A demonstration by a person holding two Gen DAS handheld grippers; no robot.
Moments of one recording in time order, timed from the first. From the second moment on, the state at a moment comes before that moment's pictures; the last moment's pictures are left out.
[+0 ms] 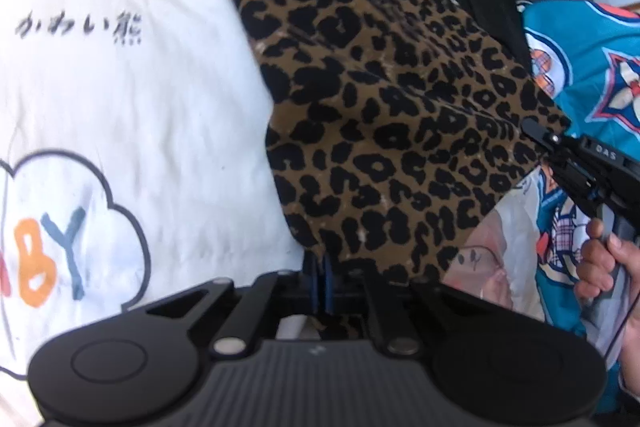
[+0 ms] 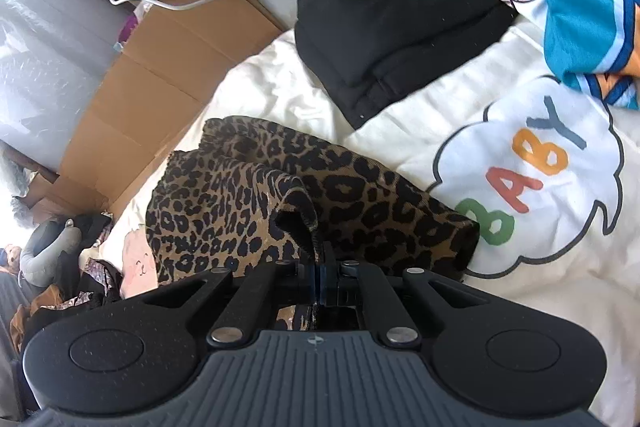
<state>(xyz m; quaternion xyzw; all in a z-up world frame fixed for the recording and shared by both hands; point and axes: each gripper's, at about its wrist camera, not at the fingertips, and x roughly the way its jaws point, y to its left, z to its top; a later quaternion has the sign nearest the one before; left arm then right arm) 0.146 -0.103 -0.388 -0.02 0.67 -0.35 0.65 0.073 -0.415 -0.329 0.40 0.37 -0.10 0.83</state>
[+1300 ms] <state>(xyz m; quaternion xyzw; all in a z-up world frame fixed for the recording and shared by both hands) 0.149 -0.123 -0.373 0.02 0.64 -0.35 0.68 0.053 -0.435 -0.371 0.42 0.38 -0.14 0.81</state>
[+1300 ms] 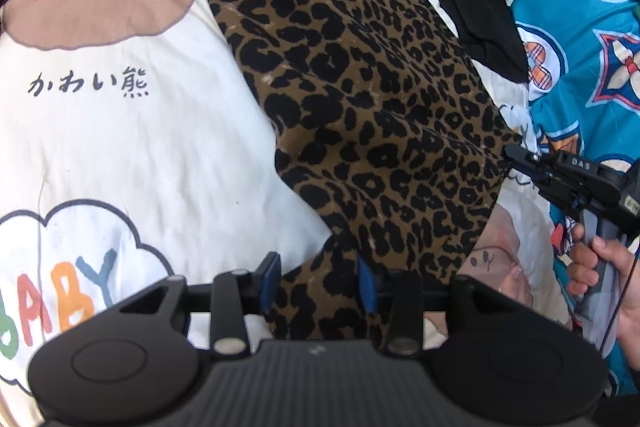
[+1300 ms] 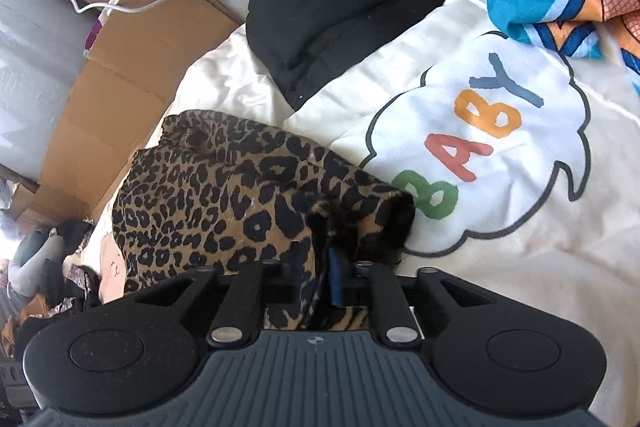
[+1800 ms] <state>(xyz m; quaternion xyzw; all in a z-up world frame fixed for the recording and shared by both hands) 0.210 -0.169 -0.318 0.10 0.61 -0.34 0.71 0.040 -0.439 -0.358 0.41 0.33 -0.11 0.84</state>
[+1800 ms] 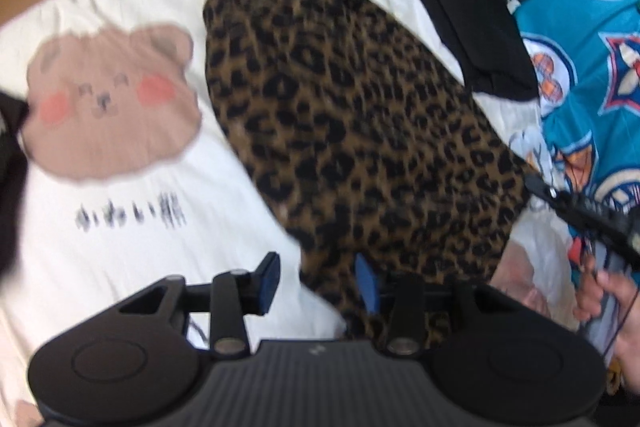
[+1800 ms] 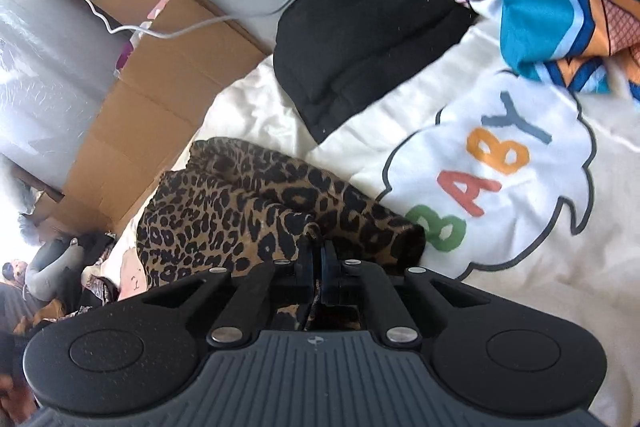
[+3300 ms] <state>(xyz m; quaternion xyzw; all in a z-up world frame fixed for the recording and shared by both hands) 0.346 -0.389 -0.382 0.03 0.65 -0.07 0.76 0.013 -0.453 -0.371 0.43 0.31 -0.06 0.85</state>
